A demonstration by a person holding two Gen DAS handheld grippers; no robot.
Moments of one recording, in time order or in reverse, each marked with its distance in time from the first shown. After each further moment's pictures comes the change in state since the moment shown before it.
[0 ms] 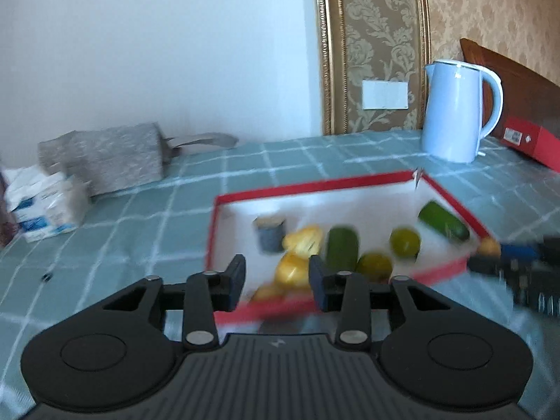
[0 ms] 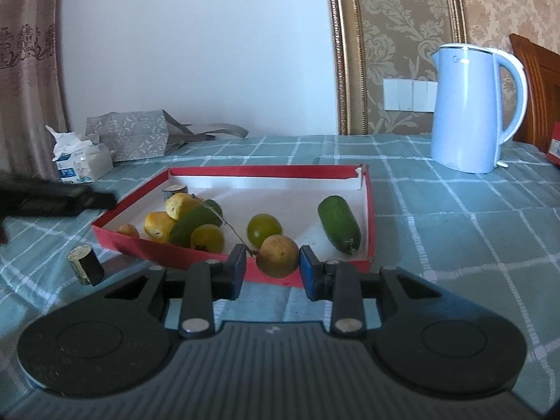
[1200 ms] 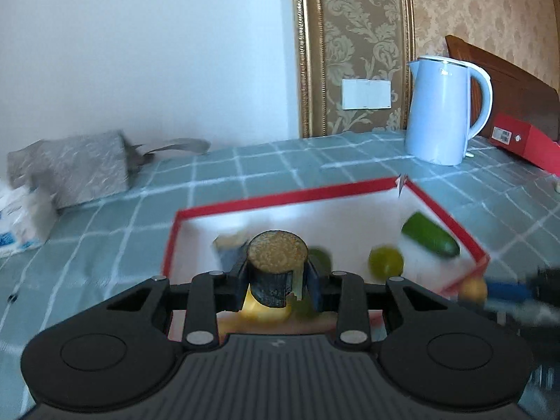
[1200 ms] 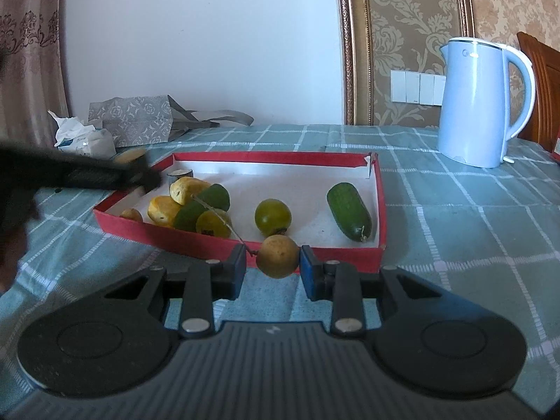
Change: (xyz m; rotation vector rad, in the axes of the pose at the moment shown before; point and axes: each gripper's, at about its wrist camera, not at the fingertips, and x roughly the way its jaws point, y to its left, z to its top) left arm 0.050 -0.033 0.034 0.033 0.005 -0.076; right arm 0.006 0.008 -0.005 -0.021 0.037 -0.001
